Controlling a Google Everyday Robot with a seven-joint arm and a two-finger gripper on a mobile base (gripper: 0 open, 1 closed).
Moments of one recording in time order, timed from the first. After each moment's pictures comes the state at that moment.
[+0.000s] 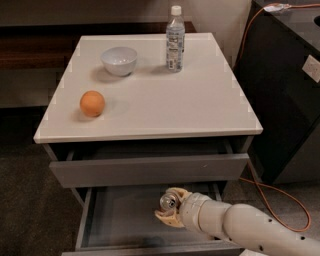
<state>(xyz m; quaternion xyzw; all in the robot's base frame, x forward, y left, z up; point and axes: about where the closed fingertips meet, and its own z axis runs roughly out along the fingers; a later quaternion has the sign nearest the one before) 0.433 -0.037 0.603 -0.45 0.76 0.17 0.44</state>
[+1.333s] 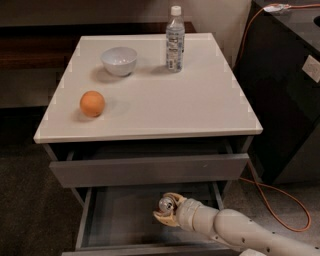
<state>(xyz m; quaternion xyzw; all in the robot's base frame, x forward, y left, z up) 0.477 -0.032 0.492 -0.42 0.75 0.21 0.47</state>
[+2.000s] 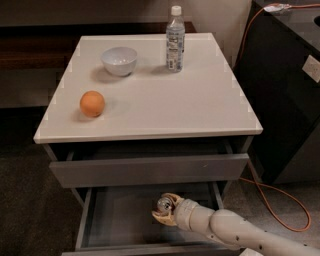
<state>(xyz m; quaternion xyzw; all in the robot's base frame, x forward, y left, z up) 0.490 -0.028 0.464 -0.42 0.75 0.22 0.47</state>
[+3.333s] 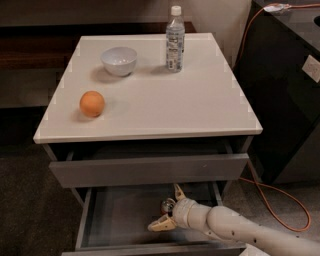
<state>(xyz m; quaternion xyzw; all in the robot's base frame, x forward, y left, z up) 0.500 -0.027 0.445 -0.42 0.75 0.21 0.46</state>
